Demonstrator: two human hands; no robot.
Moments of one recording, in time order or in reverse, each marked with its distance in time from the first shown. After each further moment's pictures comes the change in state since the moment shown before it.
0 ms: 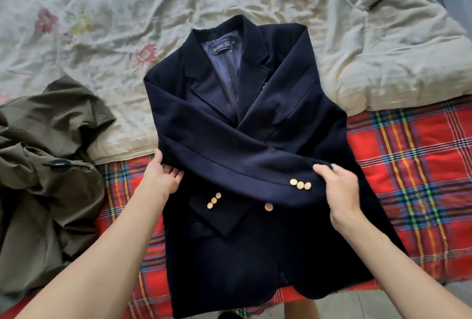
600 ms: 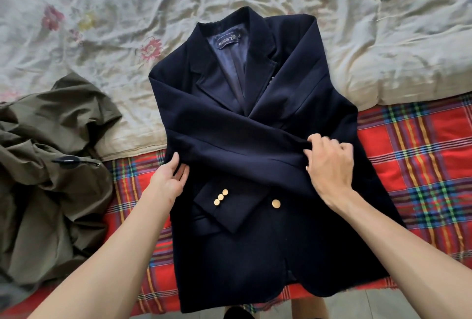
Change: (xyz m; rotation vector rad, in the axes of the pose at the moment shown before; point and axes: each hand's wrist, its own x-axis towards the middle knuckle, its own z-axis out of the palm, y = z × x) left_hand 0.012 -0.007 -0.019 0.129 0.101 0.071; right_hand 0.034 -0.005 0.035 -1.181 0.204 -0.829
